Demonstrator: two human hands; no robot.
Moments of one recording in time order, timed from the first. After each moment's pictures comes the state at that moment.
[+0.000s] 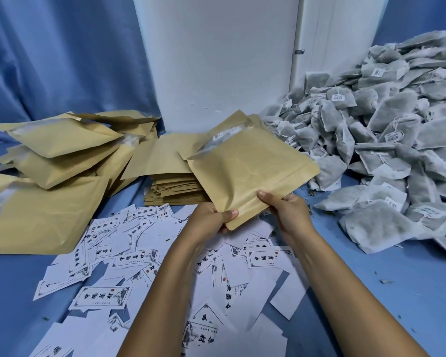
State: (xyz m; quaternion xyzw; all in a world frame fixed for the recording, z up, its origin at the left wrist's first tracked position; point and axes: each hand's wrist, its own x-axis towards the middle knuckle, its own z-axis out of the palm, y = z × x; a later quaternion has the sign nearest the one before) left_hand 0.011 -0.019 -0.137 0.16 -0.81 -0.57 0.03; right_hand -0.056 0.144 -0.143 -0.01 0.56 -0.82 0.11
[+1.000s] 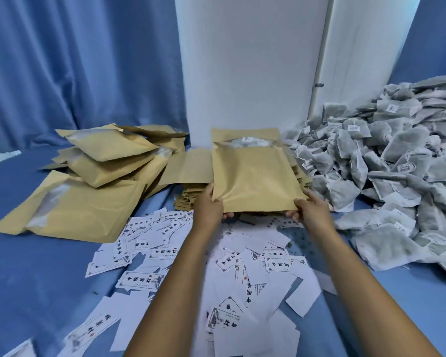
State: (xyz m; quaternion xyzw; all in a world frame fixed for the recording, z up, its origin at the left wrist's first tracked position) left_hand 0.024 -0.042 -0.104 0.20 -0.72 -0.62 0.23; right_hand -0.064 0.153 -0.113 -0.03 0.63 -0.77 0.04
